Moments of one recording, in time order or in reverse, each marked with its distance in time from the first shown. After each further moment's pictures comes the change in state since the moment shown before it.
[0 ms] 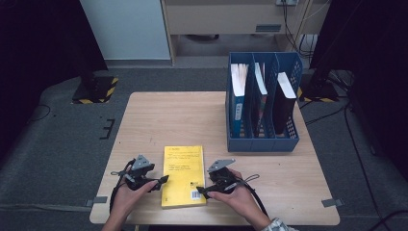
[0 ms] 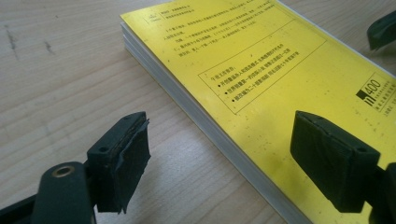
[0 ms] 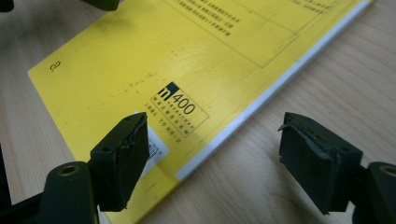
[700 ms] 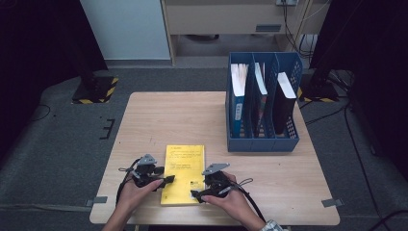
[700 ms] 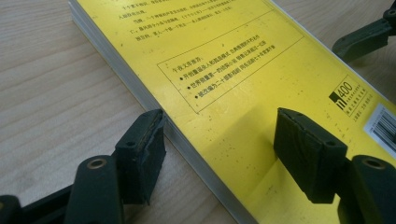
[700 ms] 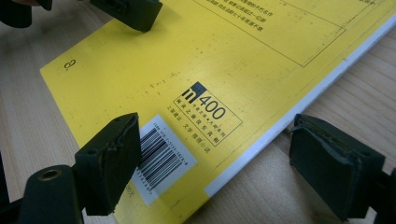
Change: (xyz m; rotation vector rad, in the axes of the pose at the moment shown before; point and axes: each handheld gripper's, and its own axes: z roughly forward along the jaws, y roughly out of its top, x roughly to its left) left arm 0.001 0.006 0.021 0.042 -0.123 -0.043; right arm 0.013 -0.003 0.015 -0.012 0.004 0.030
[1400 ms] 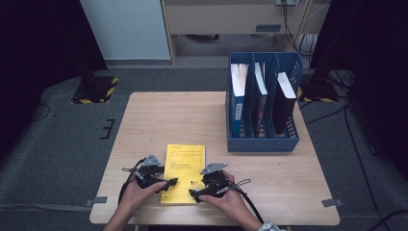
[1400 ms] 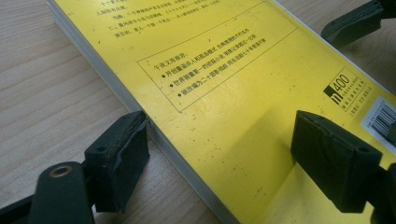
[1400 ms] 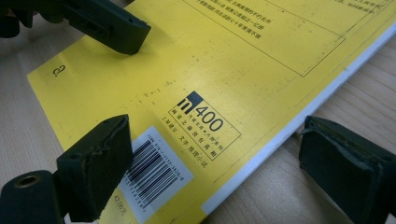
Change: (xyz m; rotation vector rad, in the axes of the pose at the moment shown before) left arm -0.008 0.002 0.005 0.021 0.008 0.038; right arm 0.002 0.003 0.006 -0.010 -0.030 0.000
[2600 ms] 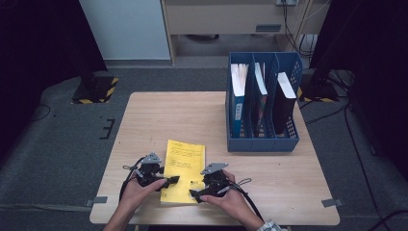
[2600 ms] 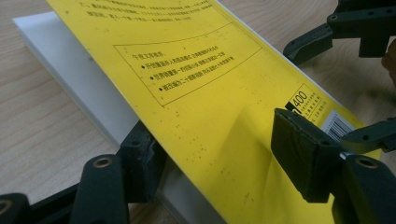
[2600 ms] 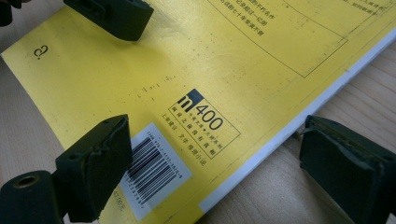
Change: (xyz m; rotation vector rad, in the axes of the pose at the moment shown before) left arm -0.007 0.013 -0.005 -0.005 -0.077 0.017; right arm -0.003 -0.002 -0.001 -0.009 0.021 -0.014
